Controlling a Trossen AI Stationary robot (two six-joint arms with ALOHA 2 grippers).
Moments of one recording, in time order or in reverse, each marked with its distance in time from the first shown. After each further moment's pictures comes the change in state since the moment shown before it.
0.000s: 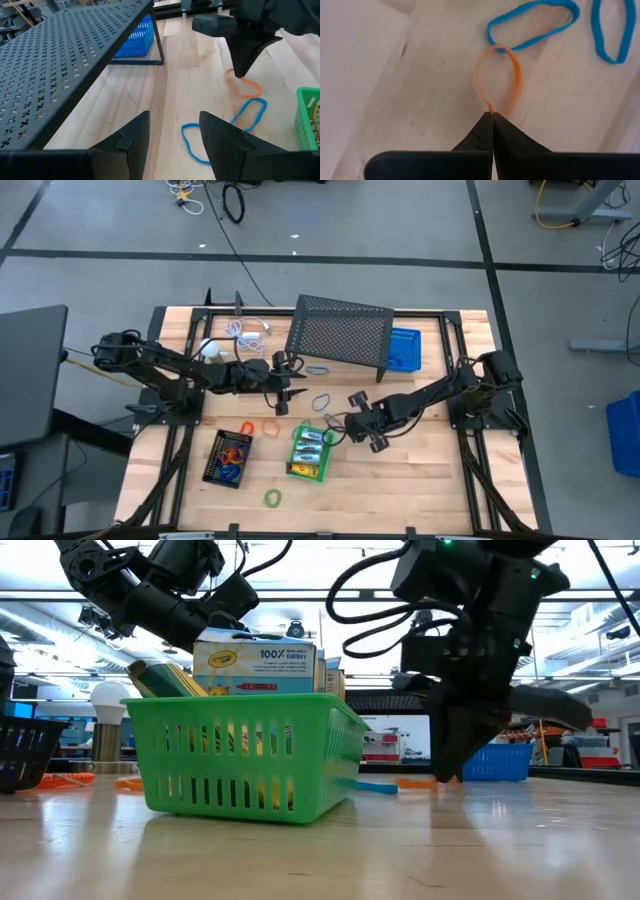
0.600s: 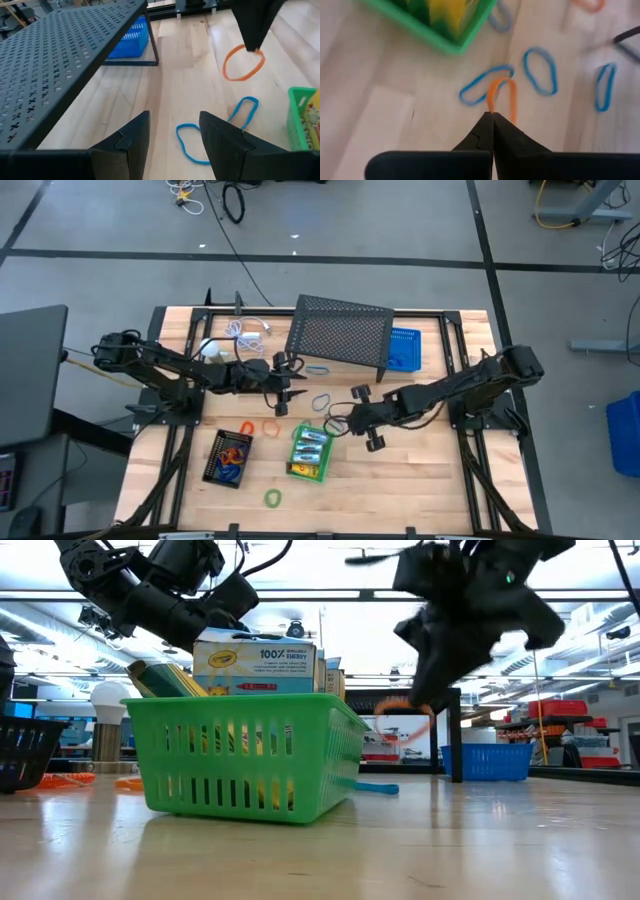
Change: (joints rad) left arm 0.000 0.000 0.000 0.000 0.026 0.000; right arm 0.001 -0.184 0.004 0.064 -0.024 0.126
